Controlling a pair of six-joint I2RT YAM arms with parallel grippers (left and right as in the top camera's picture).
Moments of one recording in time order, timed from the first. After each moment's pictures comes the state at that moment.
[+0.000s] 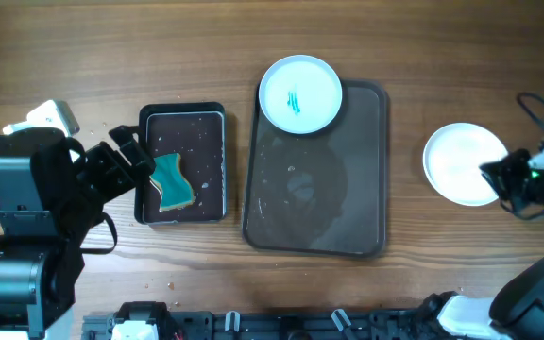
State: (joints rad) left arm -0.03 0.95 1.41 -1.17 -0.06 -0.52; right arm -0.67 1.53 0.94 -0.69 -0.60 0.26
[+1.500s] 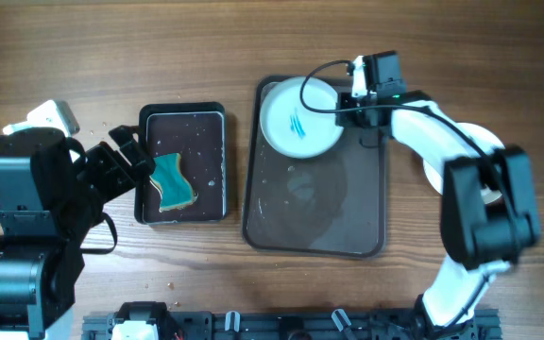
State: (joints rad) left arm -0.03 0.95 1.41 -1.17 -0.06 -0.52; right arm 0.21 1.93 1.24 -0.36 -0.20 0.23
